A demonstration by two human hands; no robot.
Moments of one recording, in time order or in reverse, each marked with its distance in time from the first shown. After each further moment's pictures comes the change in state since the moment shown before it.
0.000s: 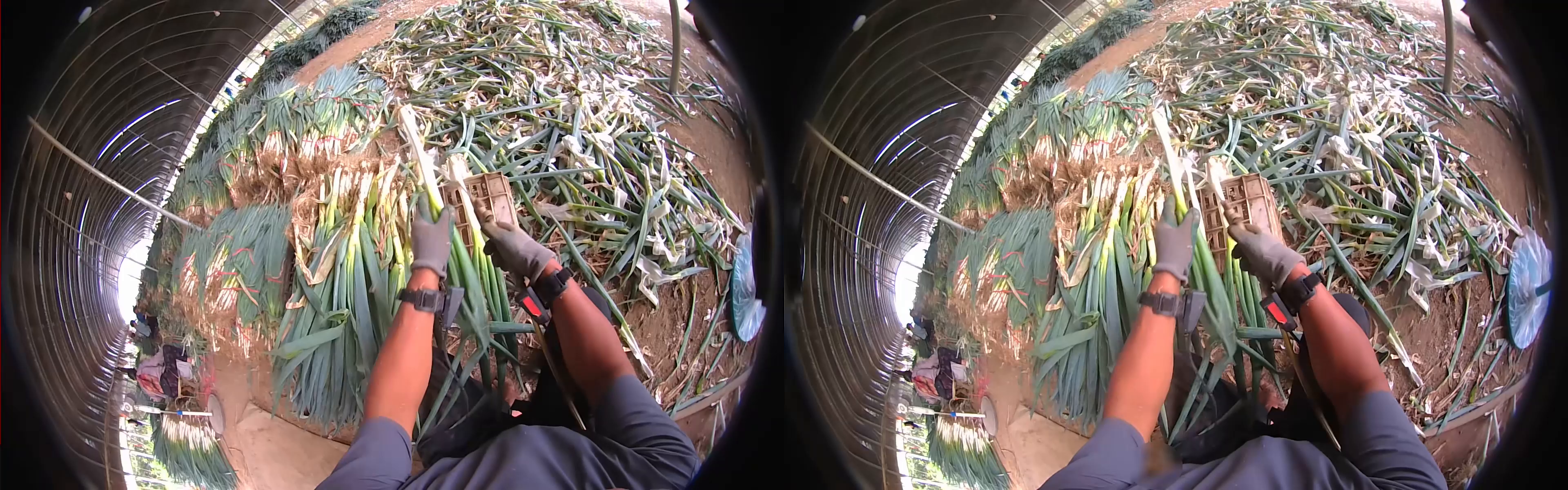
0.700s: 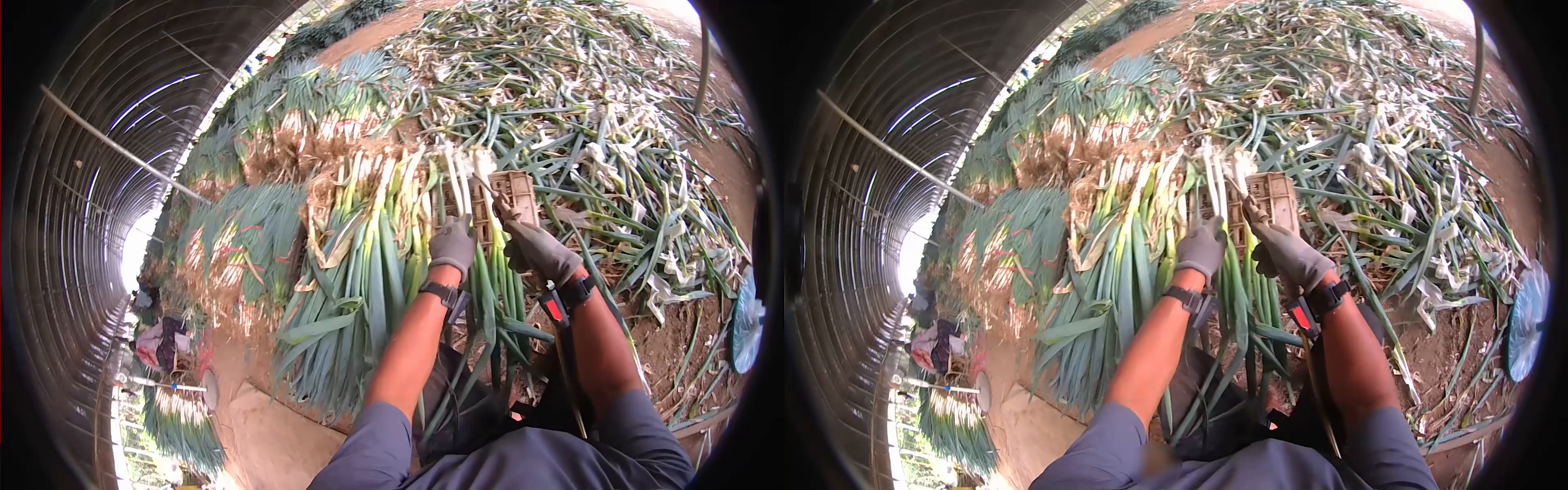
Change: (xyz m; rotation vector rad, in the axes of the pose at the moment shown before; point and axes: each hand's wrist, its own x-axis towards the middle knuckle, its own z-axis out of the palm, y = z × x) left_hand 0.019 -0.074 -0.002 0.883 0.020 0.289; right_hand -0.003 -0.013 0.000 0.022 -0.078 0.116
